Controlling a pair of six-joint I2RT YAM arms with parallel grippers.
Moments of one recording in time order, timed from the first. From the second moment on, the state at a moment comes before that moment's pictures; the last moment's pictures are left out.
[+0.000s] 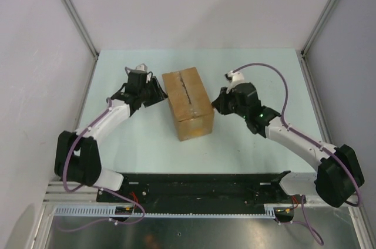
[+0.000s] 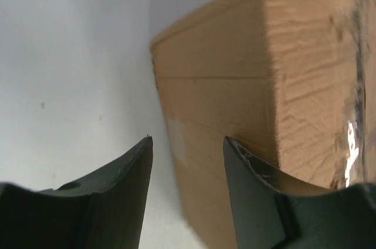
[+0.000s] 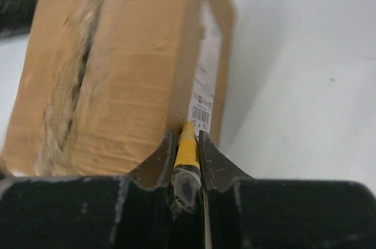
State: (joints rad) left arm -0.32 1.39 0.97 -0.31 0.04 -0.63; right arm 0.58 1.29 0.89 -0.02 -0.04 0.37
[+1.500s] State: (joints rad) left arm -0.18 1.24 0.88 -0.25 0.57 -0.47; right arm 1.06 1.38 1.11 0.05 -0.11 -0.17
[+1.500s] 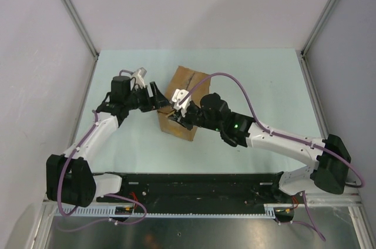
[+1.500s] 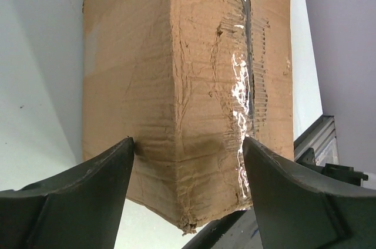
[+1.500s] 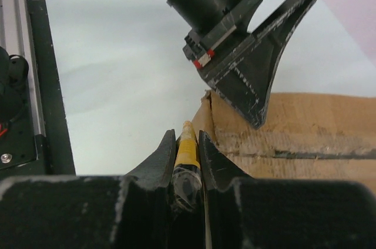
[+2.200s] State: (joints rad) left arm -0.18 1.24 0.86 -0.26 0.57 -0.46; right arm 1.08 1.47 1.13 0.15 -0.04 -0.35
